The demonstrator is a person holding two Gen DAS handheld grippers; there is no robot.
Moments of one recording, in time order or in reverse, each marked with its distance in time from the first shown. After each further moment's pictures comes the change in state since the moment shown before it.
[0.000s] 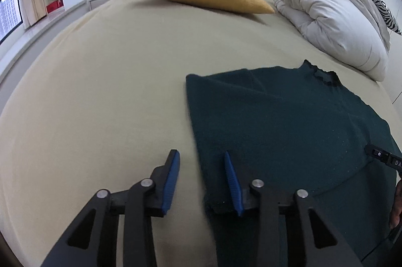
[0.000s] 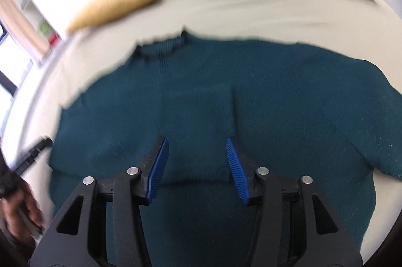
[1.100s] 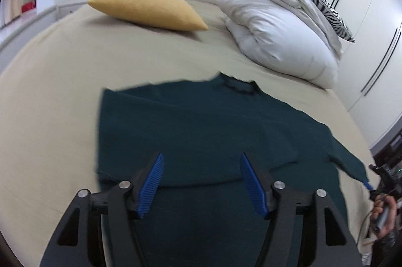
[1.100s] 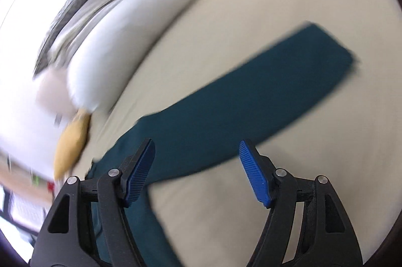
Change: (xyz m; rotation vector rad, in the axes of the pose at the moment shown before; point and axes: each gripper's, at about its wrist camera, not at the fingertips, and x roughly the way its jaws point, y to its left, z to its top) left arm -0.063 -0.089 -0.016 -0.002 -0.058 -0.289; right arm -0.183 -0.330 -0.139 0.897 -0.423 0.002
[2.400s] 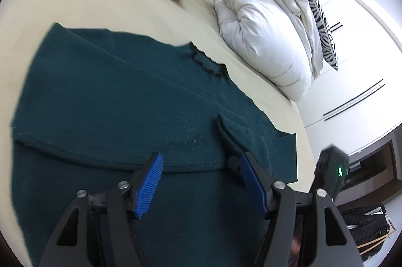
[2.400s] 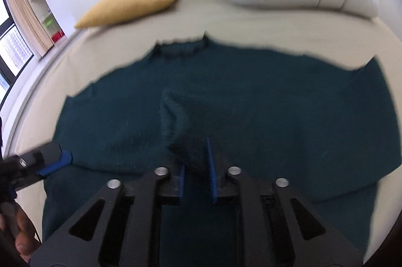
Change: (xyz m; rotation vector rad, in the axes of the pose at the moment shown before) left arm 0.045 -0.006 0.002 -0.259 0.135 -0.283; right arm 0.135 0.277 -0.271 -0.902 0.360 0.100
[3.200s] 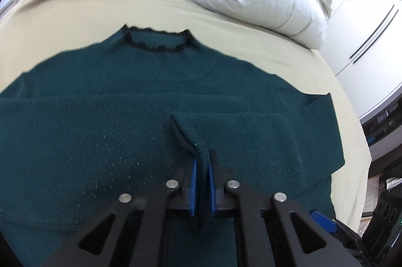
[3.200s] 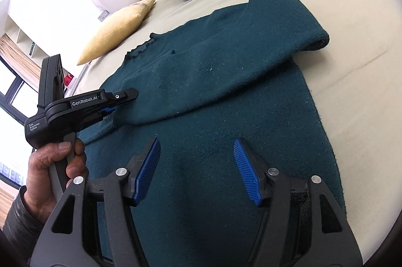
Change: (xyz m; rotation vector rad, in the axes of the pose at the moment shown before) left arm 0.104 -0.078 0.008 0.316 0.104 0.226; right arm -0.083 -0.118 -0.091 0.287 -0.072 0.133
